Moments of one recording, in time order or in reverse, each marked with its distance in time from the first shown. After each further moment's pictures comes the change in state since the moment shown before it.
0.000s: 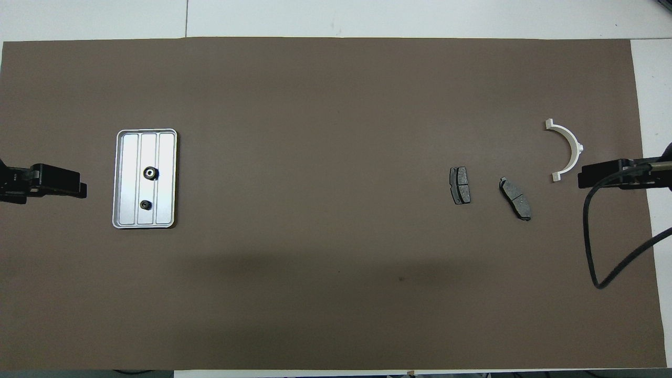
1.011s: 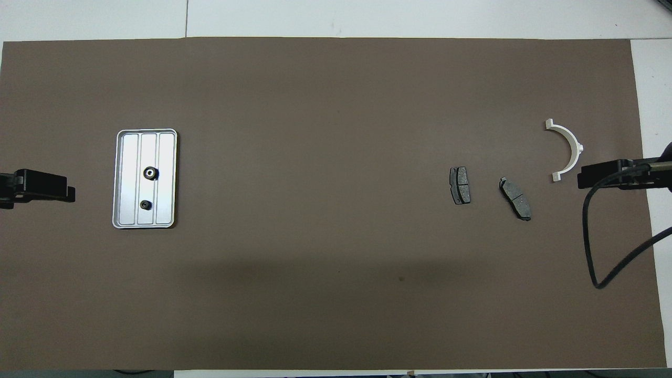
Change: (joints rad) left arm 0.022 -0.035 0.000 -0.023 -0.001 0.014 0.004; right arm 0.000 0.000 0.000 -0.002 0.000 0.000 0.000
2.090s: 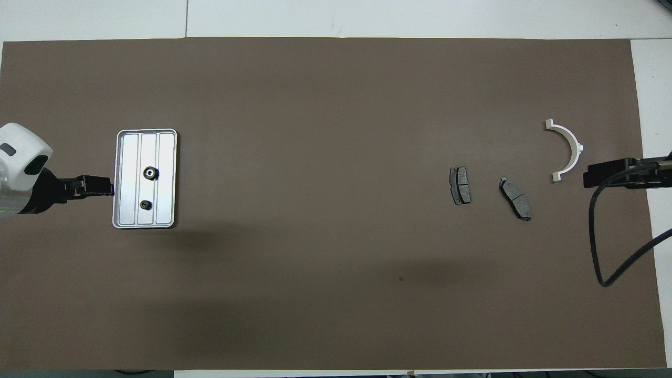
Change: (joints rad) left arm 0.054 0.026 -0.002 -0.399 0.000 0.509 0.030; right arm -0.011 0.000 -0.004 0.000 0.000 0.000 0.000
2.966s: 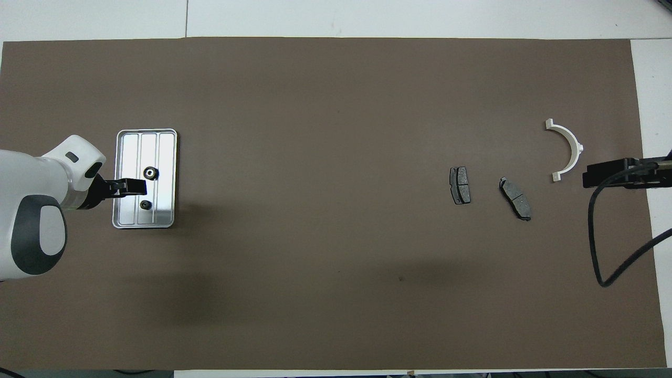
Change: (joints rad) left arm -0.004 0.134 -0.009 -0.119 0.000 0.256 0.024; right arm 0.001 0.000 0.001 0.000 0.000 0.000 0.000
